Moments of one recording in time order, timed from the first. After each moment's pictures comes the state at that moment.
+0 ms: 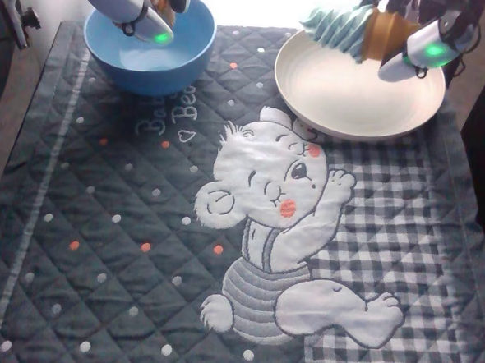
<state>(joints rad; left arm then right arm) 0.28 -1.38 1.73 1.02 -0.22 -0.04 -0.45 -1.12 1.52 -0.25 0.29 -0.61</state>
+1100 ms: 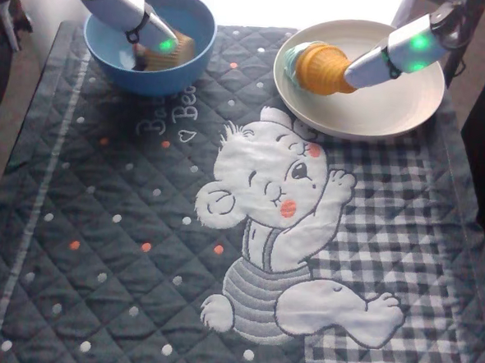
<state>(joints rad) 0.29 -1.35 1.70 1.07 -0.24 -0.04 -0.45 -1.12 1.51 -0.25 0.28 -0.62</state>
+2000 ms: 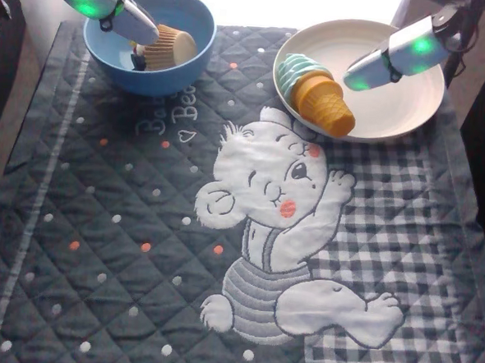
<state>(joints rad) 0.27 -1.27 1.64 1.05 -0.29 -0.04 -0.45 -1.08 1.45 -0.25 0.32 -0.62</state>
